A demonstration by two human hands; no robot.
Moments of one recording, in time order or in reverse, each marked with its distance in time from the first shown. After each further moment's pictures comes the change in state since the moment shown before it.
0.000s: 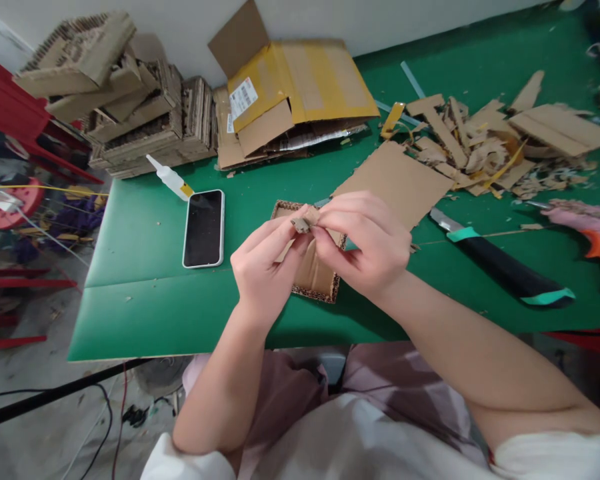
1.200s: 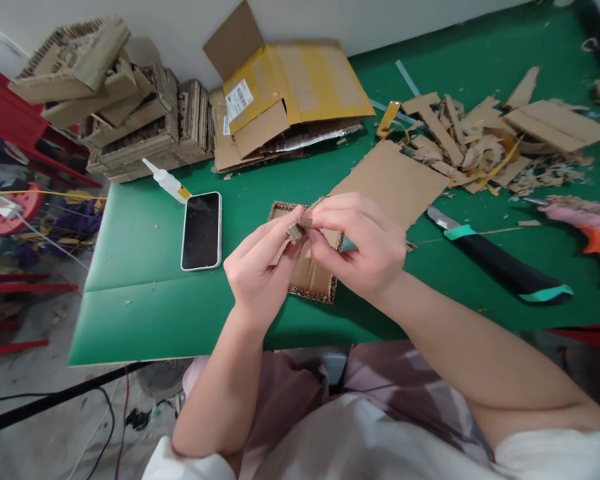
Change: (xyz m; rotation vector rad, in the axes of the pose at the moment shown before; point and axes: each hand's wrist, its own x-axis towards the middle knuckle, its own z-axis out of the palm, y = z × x) left_hand -0.001 -0.004 0.000 -0.029 0.026 0.052; right_hand -0.001 -0.002 0.000 0.033 0.002 0.072
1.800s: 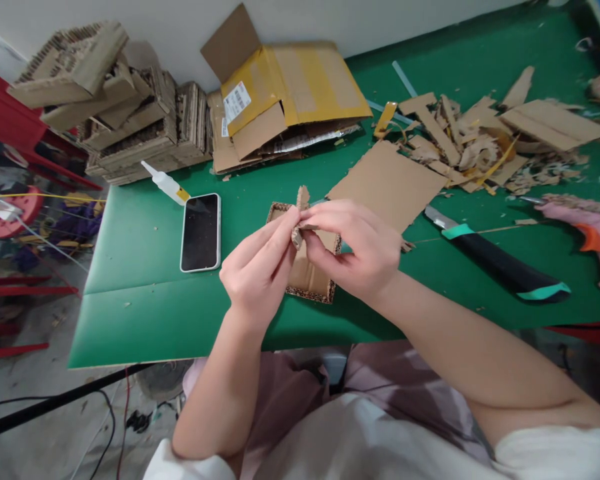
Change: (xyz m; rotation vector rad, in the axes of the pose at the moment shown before) left_hand 0.002 0.000 -0.003 0.154 0.008 0.163; right_hand -0.003 -0.003 0.000 -0.025 -0.018 0.034
